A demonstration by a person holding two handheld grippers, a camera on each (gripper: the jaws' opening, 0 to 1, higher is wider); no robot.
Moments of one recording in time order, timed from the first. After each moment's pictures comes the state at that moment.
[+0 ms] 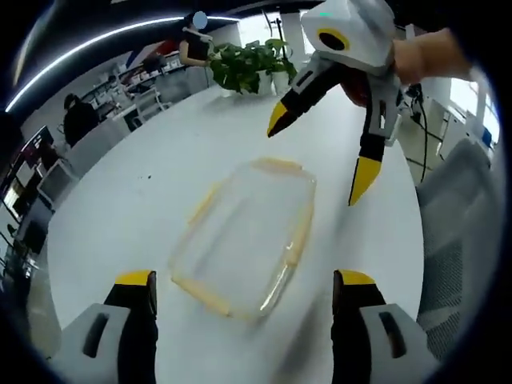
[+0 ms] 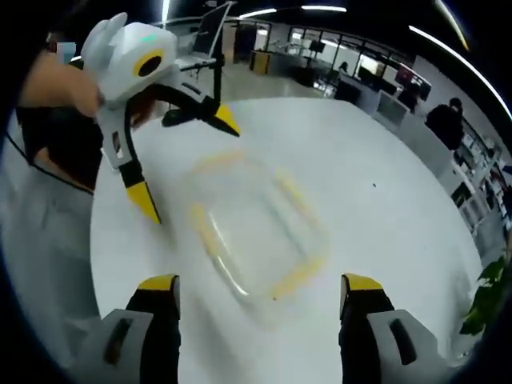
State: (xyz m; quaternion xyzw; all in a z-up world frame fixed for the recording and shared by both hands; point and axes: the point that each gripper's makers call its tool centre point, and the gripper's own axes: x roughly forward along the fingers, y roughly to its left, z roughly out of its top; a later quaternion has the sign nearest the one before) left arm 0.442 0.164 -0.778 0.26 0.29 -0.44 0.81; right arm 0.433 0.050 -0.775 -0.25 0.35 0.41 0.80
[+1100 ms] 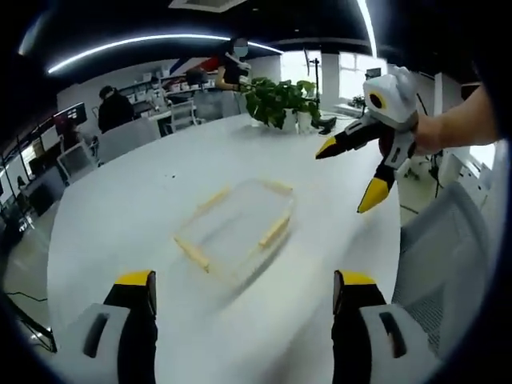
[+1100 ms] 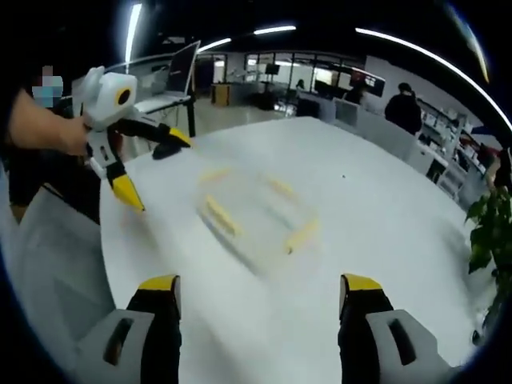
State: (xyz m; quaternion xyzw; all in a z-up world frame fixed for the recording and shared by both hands) left arm 0.386 0.196 -0.753 0.15 0.26 -0.39 0.87; right arm 0.373 0.019 -0.758 -0.17 0.29 0.35 0.87
